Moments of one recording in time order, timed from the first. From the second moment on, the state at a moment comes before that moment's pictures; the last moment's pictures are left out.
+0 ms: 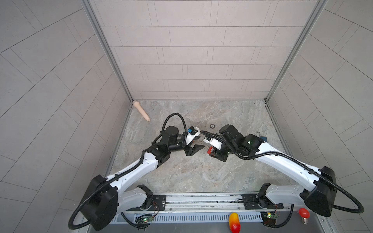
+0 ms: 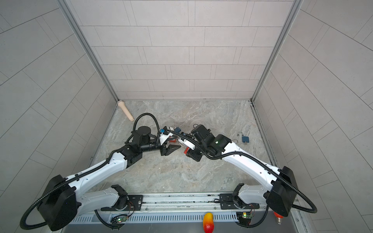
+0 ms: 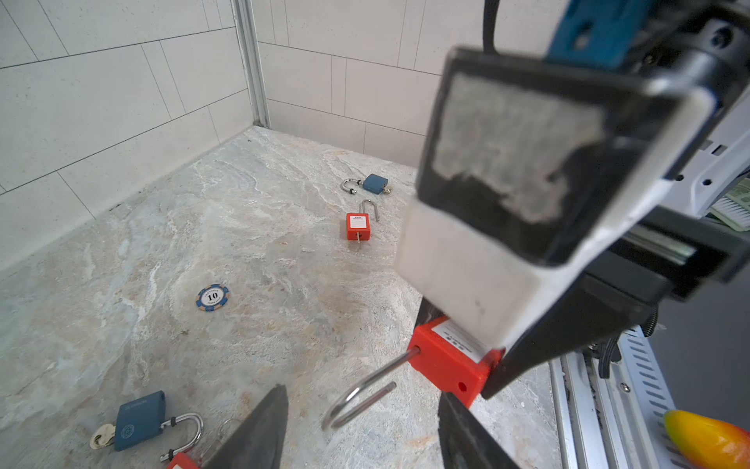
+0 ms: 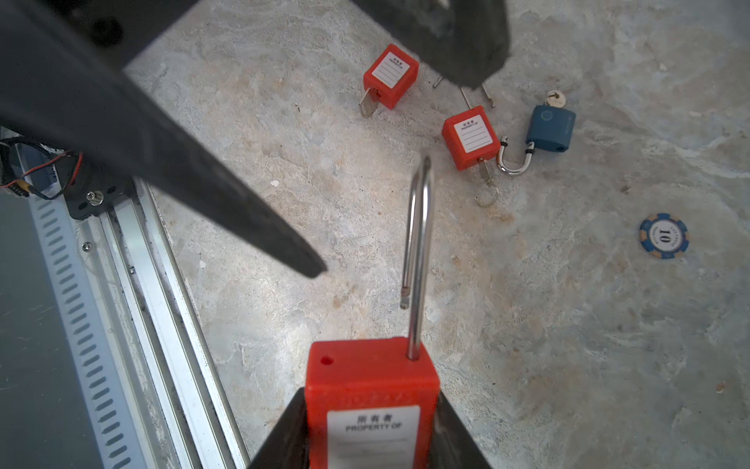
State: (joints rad) left arm -0.61 1.17 0.69 0.10 0.60 0.17; right arm 0.76 1.25 1.07 -0.77 -0.22 -0.21
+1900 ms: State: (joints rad) left arm -0.61 1.21 0.77 -0.11 0.82 0.31; right arm 0.80 1.17 1.00 -0.77 -0.20 -0.41
